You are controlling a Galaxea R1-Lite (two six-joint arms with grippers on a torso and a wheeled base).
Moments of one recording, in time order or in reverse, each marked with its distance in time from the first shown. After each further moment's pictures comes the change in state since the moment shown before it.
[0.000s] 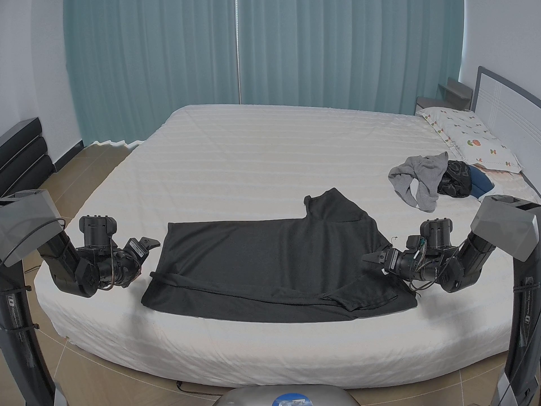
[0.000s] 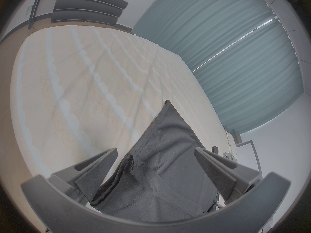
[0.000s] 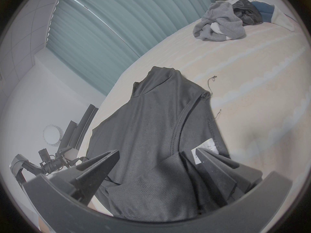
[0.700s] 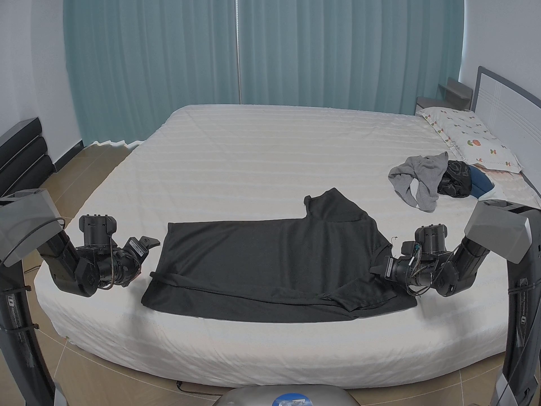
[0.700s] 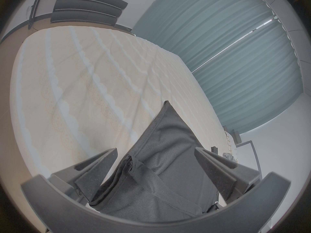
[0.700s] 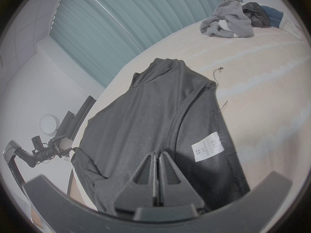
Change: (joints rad) left arm 0.000 -0.003 -0.002 0.001 0.000 -0.001; right arm 0.002 0.030 -0.005 -0.001 -0.014 -0.066
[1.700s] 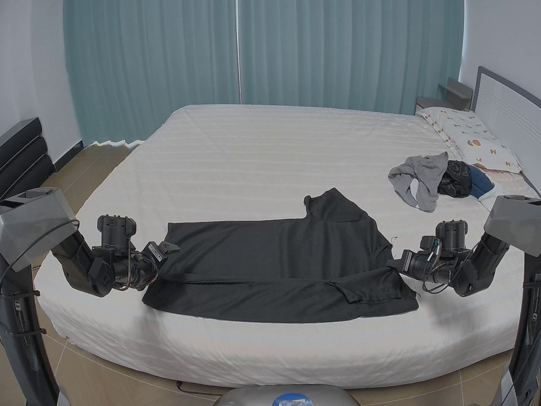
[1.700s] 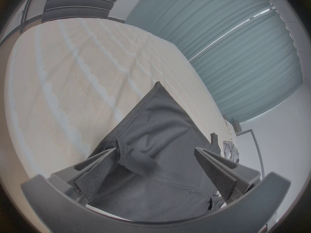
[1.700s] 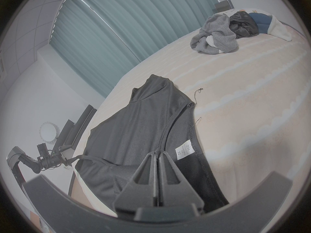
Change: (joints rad) left arm -0.094 0.026 -0.054 0.093 0.005 0.007; right arm -0.061 -0.102 0.139 -0.088 0.008 0.019
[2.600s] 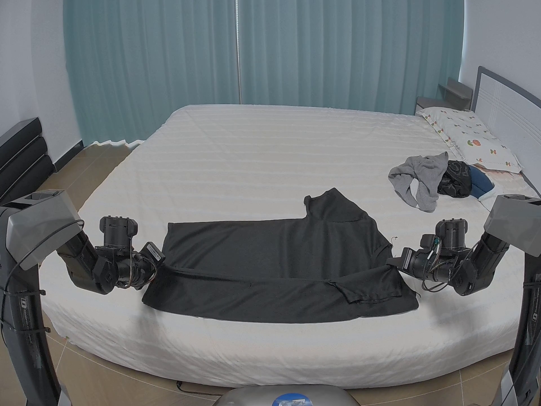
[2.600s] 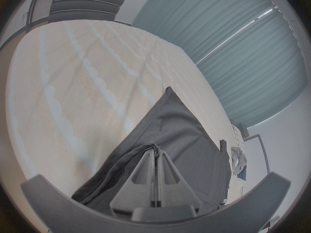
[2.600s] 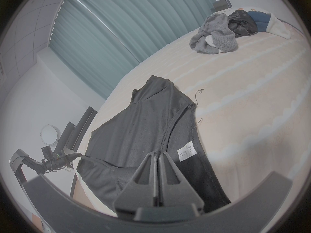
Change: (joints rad) left arm 0.023 0.050 -0.051 0.010 0.072 -0.003; right arm 0.003 -0.004 -0.008 -0.001 -0.003 0.027
